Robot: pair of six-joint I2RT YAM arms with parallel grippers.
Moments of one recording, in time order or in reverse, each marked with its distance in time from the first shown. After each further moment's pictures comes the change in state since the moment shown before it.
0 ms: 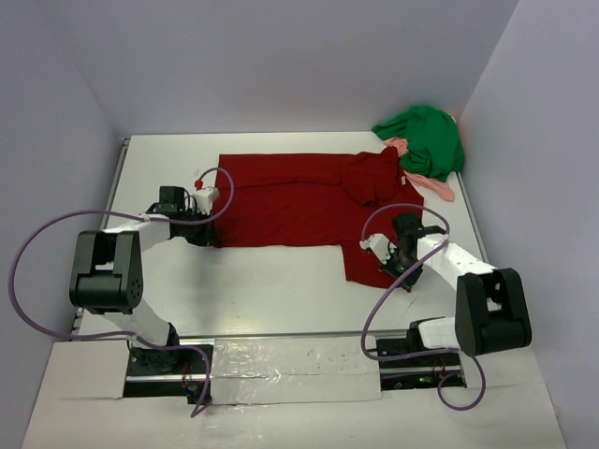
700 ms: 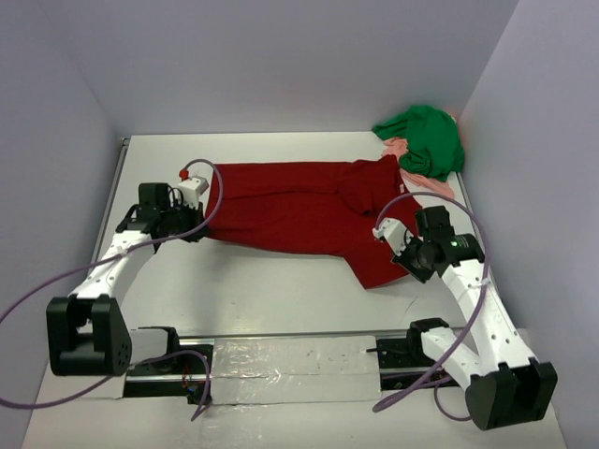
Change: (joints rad) left arm 0.000 -0.375 -0.011 -0.166 -0.036 0.002; right arm -0.009 -0.408 0.171 -0.294 -0.031 0.003
